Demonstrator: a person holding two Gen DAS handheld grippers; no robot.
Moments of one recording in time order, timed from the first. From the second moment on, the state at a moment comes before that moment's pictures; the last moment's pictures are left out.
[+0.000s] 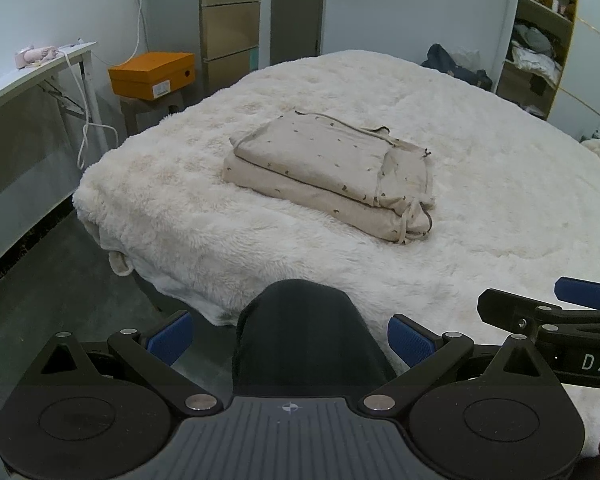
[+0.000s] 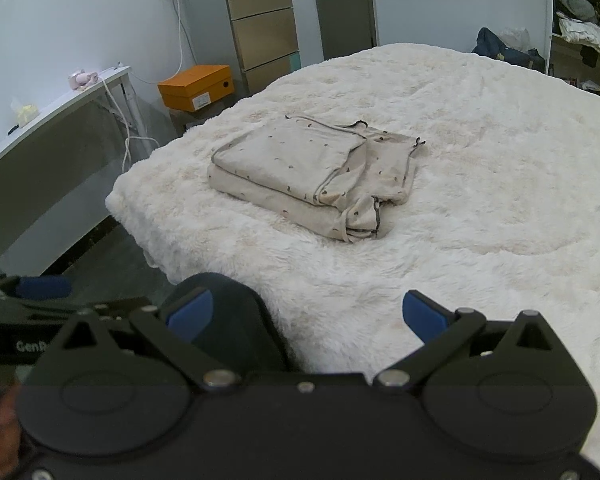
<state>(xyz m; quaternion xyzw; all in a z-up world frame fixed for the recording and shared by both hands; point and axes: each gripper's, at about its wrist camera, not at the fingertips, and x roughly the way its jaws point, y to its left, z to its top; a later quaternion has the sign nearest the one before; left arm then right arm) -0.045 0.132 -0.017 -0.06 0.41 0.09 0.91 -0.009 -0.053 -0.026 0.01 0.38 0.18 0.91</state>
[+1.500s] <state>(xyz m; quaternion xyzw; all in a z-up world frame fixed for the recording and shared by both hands) -0.047 0.128 -0.015 -0.03 0.41 0.10 0.91 -0.016 -0.053 -0.017 0.01 0.39 0.18 0.90</state>
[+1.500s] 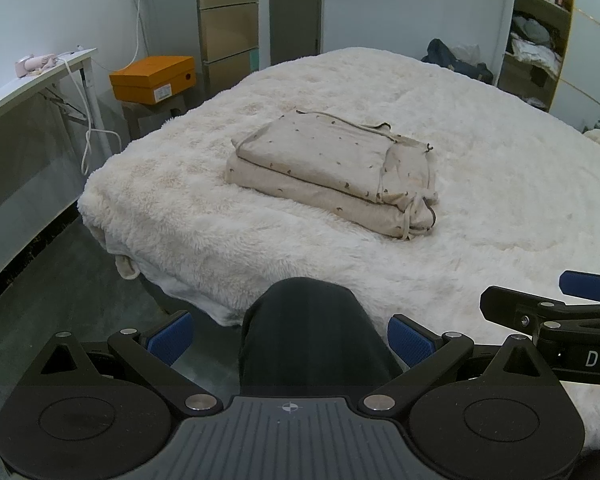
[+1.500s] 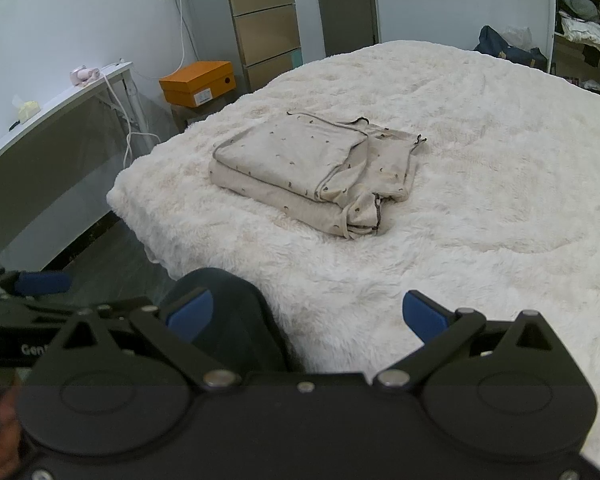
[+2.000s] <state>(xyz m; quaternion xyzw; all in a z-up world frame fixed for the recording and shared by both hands) -0.047 0.125 -0.016 -0.03 0.41 0.10 0.91 -0.020 -0.054 -0.019 0.01 0.39 0.18 0.90</state>
